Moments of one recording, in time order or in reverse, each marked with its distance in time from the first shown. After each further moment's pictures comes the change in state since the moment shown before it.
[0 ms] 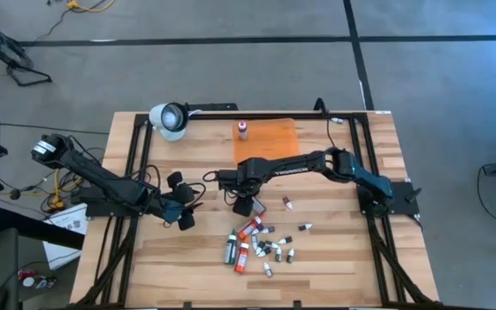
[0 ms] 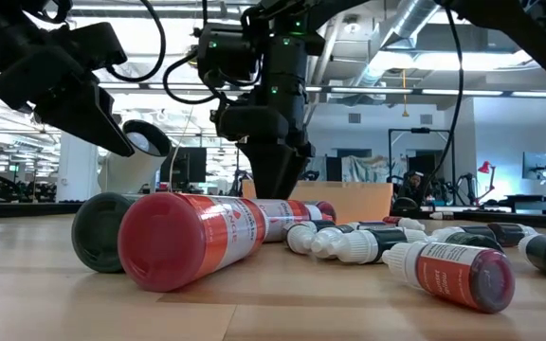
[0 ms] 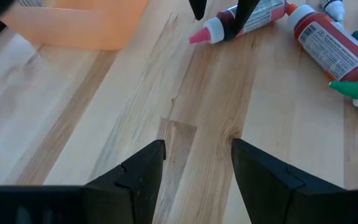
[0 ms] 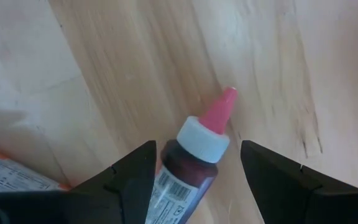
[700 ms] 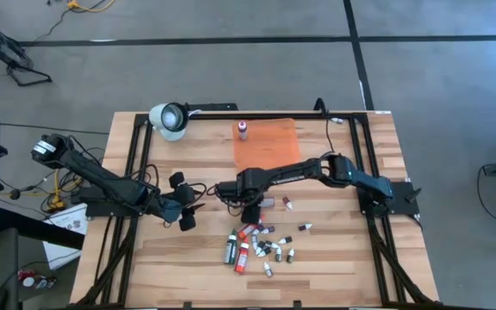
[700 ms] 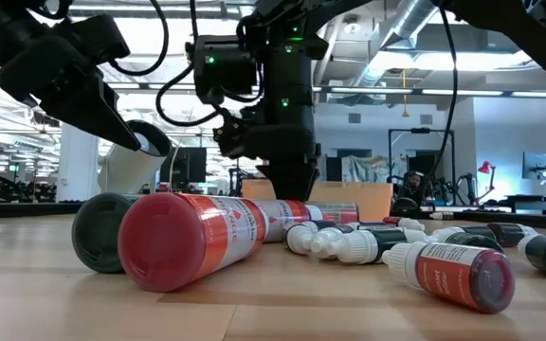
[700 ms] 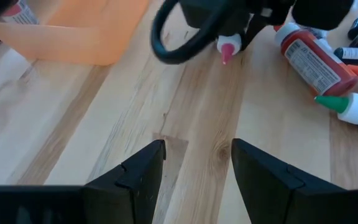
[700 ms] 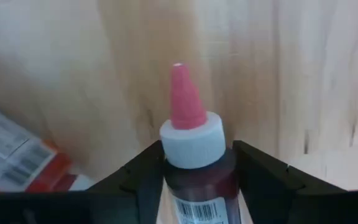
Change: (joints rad) left arm 0.000 0.000 0.000 0.060 0.003 0.034; right arm 0.051 0.045 0.000 -0.074 0.006 -0.126
